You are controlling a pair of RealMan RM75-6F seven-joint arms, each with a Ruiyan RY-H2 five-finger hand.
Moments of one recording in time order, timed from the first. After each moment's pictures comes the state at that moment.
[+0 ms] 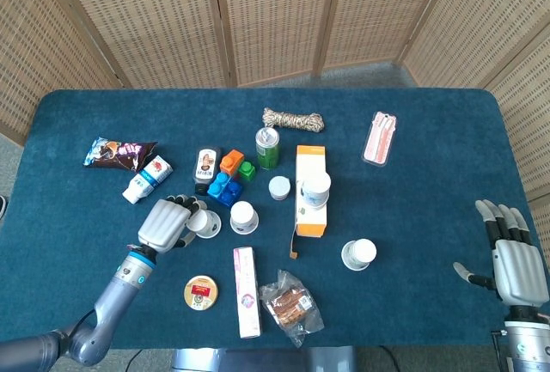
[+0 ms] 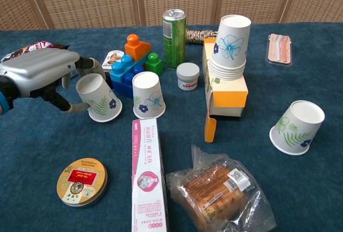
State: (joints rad) left arm -0.54 -1.58 -0.11 -1.51 1.33 1.10 0.44; right arm 0.07 -1.07 0.11 -1.85 -1.39 1.48 -0.10
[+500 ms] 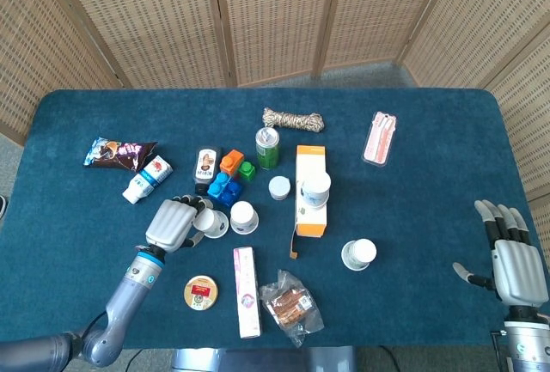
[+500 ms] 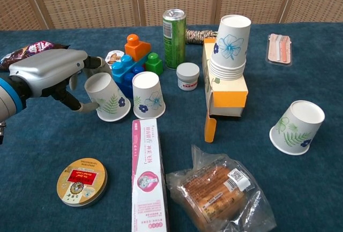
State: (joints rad) left arm -0.55 -1.62 -0.14 -1.55 1.23 1.11 0.50; right arm 0.07 -1.07 0.10 -1.85 -1.39 1.48 -0.10
